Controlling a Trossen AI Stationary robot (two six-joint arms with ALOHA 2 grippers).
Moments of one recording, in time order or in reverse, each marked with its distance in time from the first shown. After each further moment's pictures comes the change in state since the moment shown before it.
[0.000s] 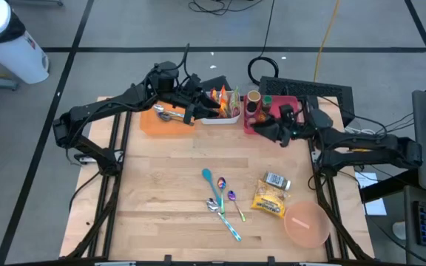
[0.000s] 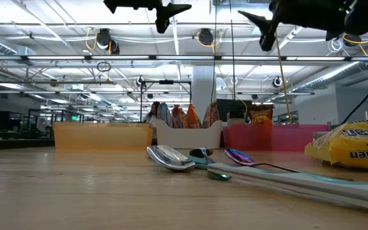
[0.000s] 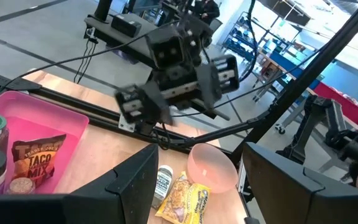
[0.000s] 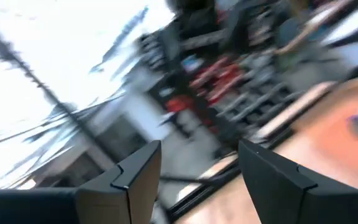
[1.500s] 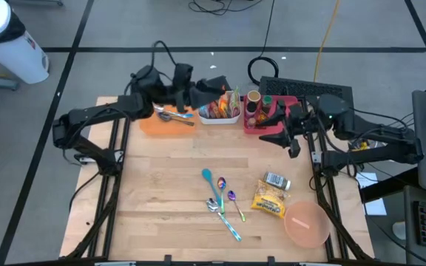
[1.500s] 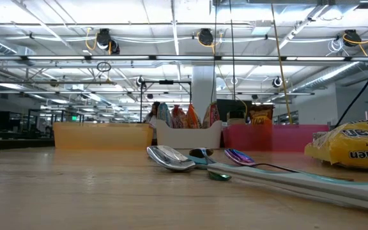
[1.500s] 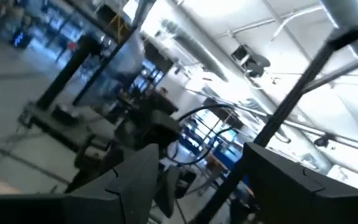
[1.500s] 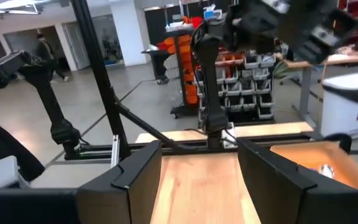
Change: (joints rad) left arm -0.111 -0.017 -0.001 0.544 -0.193 -0.479; right arm 0.140 -0.015 0.505 -0.763 0.005 -0.679
